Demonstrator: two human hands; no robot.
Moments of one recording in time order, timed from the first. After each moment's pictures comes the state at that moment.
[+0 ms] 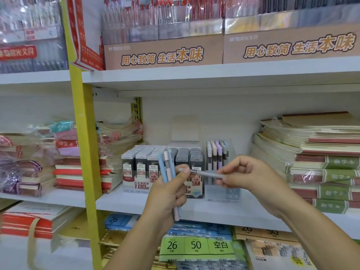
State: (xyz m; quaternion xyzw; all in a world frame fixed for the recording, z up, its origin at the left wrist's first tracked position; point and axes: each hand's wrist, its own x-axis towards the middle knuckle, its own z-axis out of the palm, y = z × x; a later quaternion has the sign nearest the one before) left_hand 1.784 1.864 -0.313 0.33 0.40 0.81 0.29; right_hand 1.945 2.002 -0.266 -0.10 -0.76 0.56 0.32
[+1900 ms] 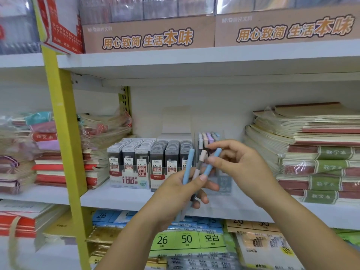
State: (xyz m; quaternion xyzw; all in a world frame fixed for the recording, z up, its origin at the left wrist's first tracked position) left_hand 1.799 1.875 -0.314 0.51 0.52 0.61 0.31; right_hand 1.933 1.993 -0.266 -0.05 -0.77 0.47 0.43
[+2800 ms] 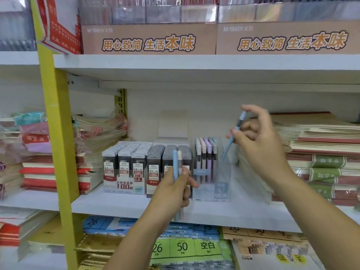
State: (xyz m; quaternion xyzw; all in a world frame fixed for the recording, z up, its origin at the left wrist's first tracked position) left_hand 1.793 1.891 -0.315 0.40 0.55 0.69 0.25; right_hand 1.937 2.032 -0.229 -0.07 -0.75 0.29 0.59
